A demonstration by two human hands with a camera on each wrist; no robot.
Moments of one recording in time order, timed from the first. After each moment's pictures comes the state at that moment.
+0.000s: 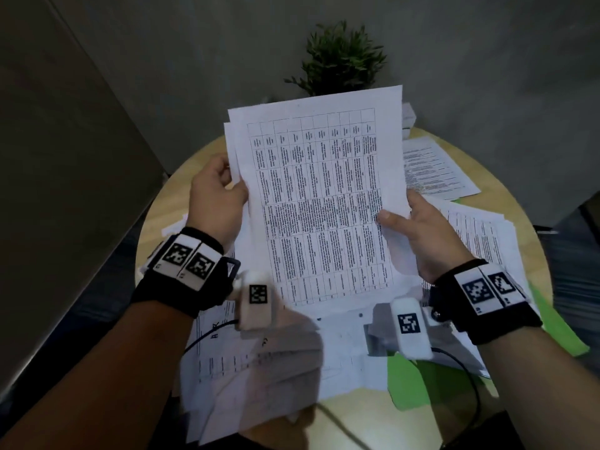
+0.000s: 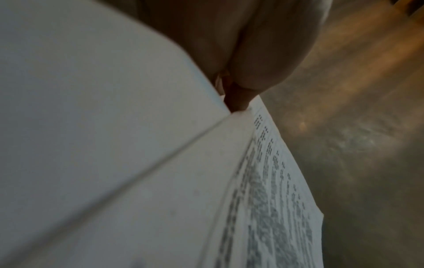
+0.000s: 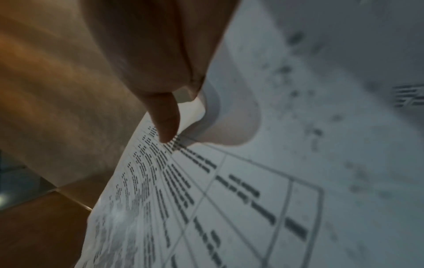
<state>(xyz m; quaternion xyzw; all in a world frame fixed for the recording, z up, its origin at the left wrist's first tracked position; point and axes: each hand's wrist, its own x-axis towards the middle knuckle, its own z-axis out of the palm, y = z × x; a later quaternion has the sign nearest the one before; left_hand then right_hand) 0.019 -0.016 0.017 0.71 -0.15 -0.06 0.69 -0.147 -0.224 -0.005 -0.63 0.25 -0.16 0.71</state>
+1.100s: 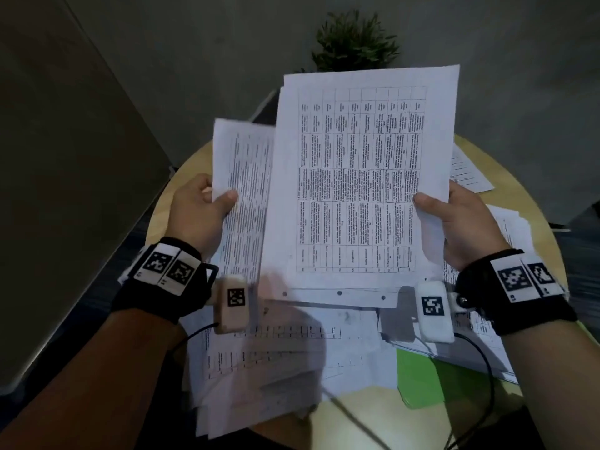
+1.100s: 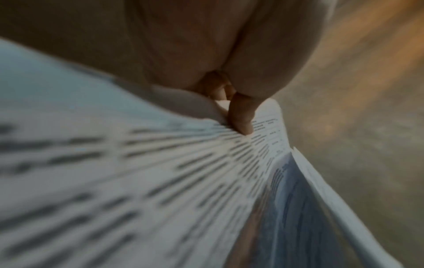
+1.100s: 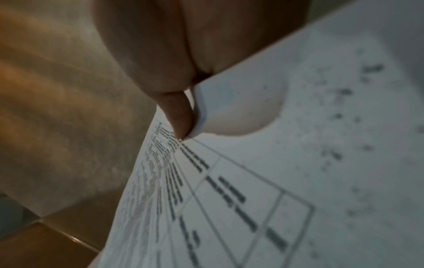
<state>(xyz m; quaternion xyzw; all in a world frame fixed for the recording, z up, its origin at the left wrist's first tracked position) 0.032 0.025 0.002 0.79 -0.11 -0.08 0.60 -0.149 -0.245 0.005 -0.64 0.28 -0.21 0.69</state>
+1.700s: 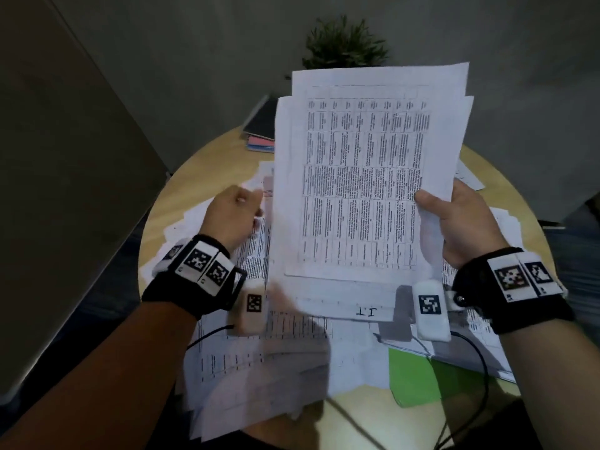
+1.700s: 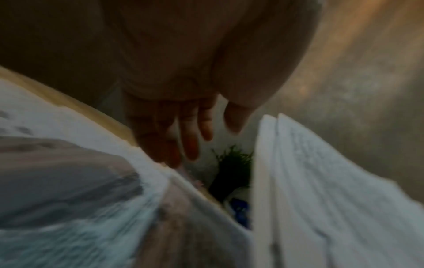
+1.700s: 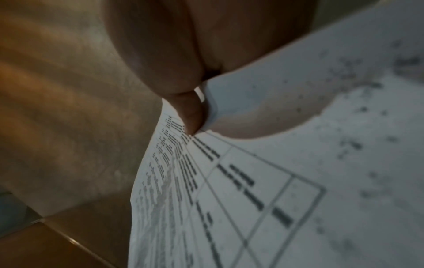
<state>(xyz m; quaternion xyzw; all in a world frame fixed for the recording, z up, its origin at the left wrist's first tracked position) 0.025 -0.019 -0.009 0.83 -0.10 -0.14 0.54 -0.159 -0.250 0.012 -0.63 0.30 -0.23 0.68</state>
